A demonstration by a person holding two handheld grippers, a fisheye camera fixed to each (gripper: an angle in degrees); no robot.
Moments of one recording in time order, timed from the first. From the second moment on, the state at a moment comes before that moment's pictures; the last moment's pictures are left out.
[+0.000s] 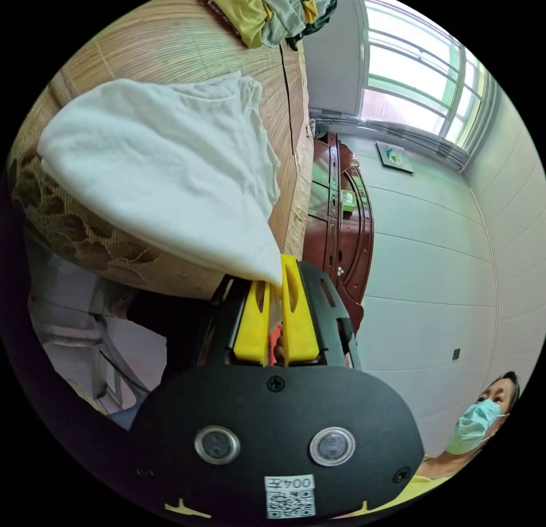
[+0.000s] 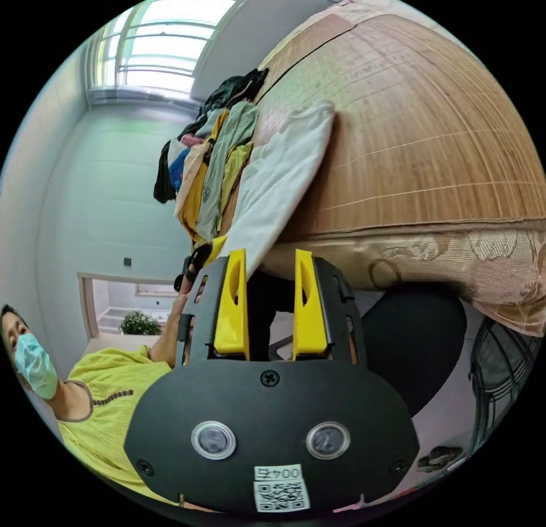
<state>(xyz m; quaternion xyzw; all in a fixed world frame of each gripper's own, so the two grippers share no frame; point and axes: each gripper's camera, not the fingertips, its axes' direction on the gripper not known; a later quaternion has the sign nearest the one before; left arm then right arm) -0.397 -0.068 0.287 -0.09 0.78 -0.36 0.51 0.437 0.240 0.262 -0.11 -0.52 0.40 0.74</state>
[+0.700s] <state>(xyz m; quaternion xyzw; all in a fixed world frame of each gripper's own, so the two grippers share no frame) -0.356 -0.069 0.389 -0.12 0.81 -0.29 0.49 0.402 0.162 0.356 -0.11 -0.60 0.44 0.66</state>
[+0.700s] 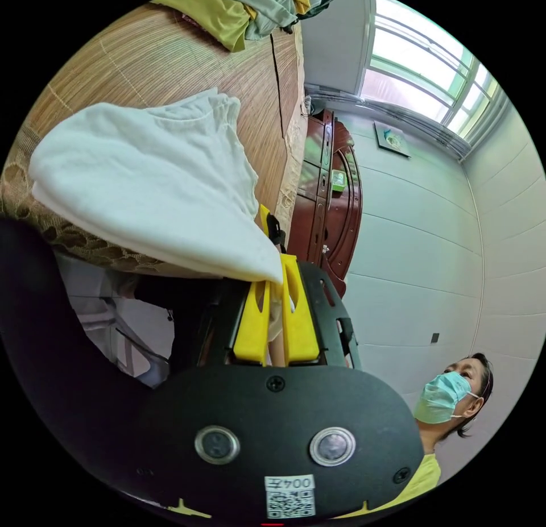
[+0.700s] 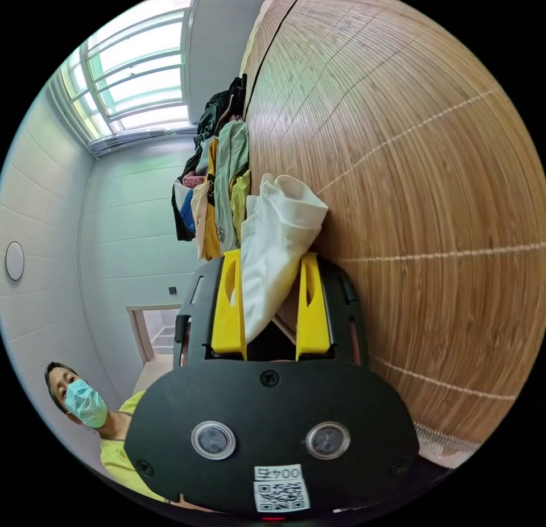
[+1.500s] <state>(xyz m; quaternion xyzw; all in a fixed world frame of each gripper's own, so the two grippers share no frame) -0.010 -0.019 0.366 -0.02 0.79 -0.06 0.61 0.276 0.075 0.061 -0.07 -0.18 0.17 0.97</state>
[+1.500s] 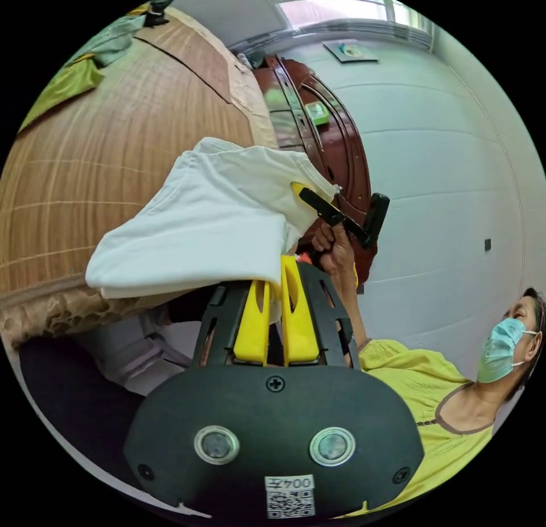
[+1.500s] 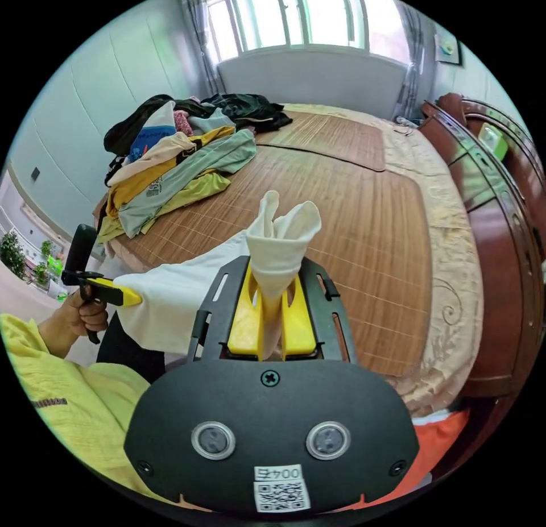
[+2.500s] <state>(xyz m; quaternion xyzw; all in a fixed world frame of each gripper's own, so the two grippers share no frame) 1.048 0.145 0.157 -0.07 0.58 0.65 0.49 0.213 0.612 -0.265 0.05 0.20 0.75 0.63</state>
